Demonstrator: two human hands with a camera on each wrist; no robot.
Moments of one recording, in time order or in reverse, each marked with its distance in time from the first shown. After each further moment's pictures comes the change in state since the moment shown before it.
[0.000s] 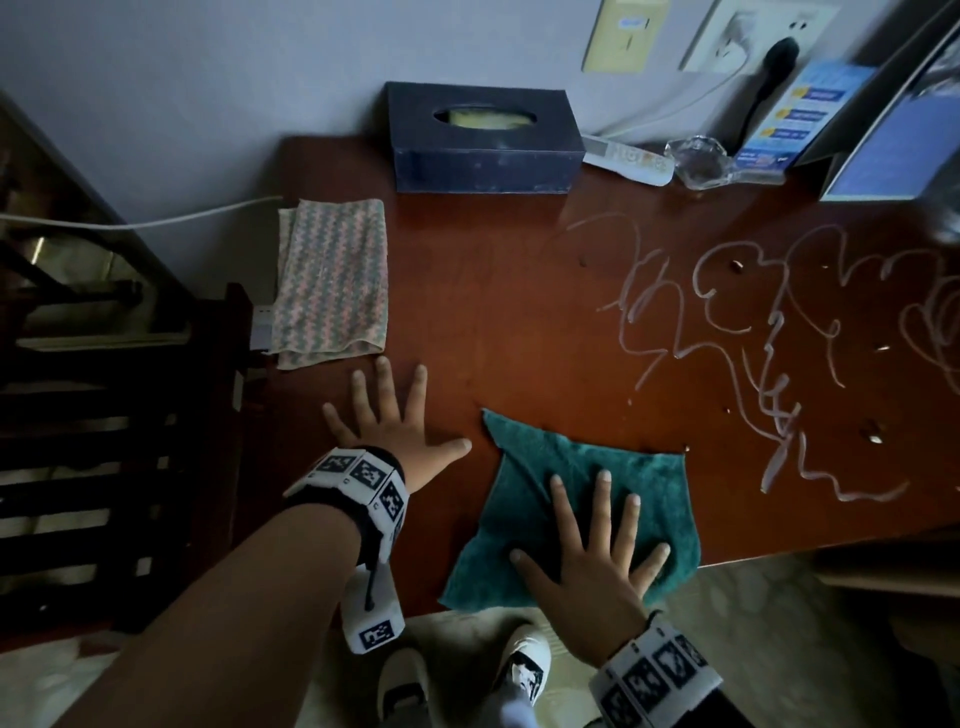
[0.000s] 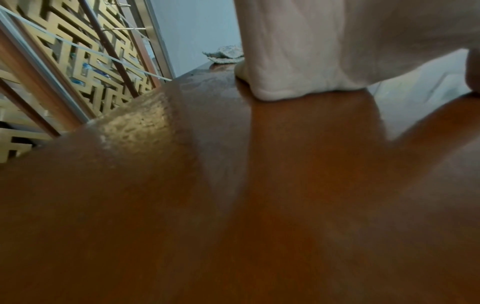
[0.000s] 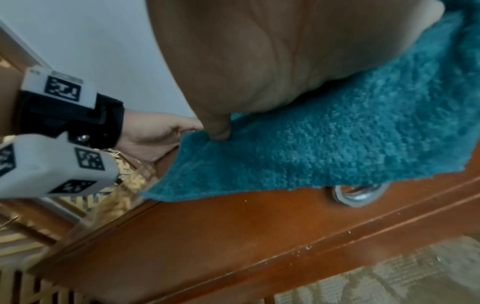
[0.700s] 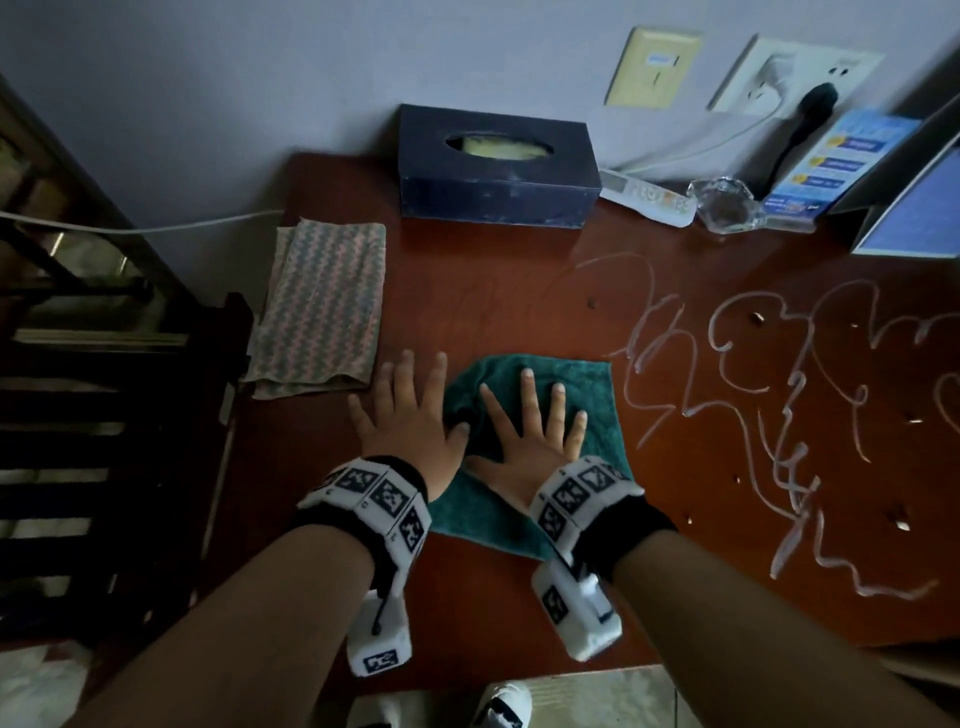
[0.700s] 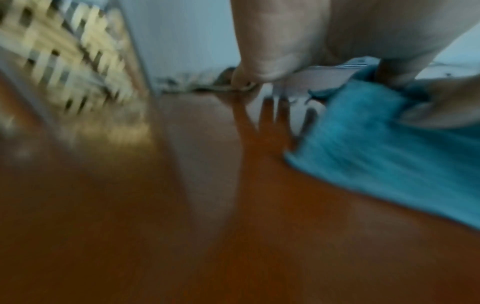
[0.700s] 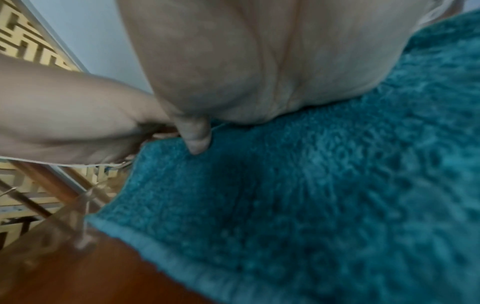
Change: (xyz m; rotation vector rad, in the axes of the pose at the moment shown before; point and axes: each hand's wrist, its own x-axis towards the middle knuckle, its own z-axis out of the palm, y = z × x) left_hand 0.022 0.041 -0.024 -0.102 0.262 0.016; right_hand 0.126 -0.060 -0.089 -0.200 -0.001 -0.307
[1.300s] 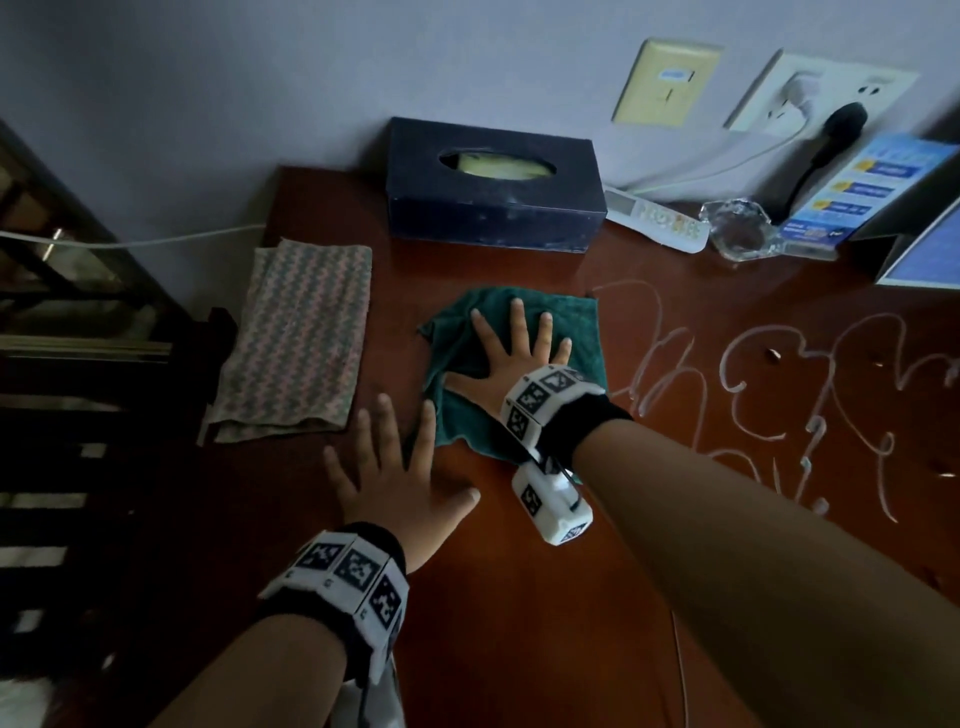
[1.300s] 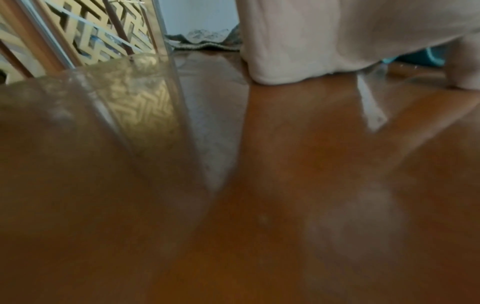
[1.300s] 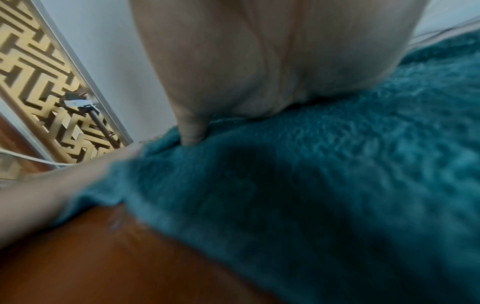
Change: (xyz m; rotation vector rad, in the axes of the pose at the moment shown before) left_hand 0.011 0.006 0.013 0.047 -0.174 -0.066; right_hand 0.104 0.001 -0.073 -0.018 0.161 -0.037
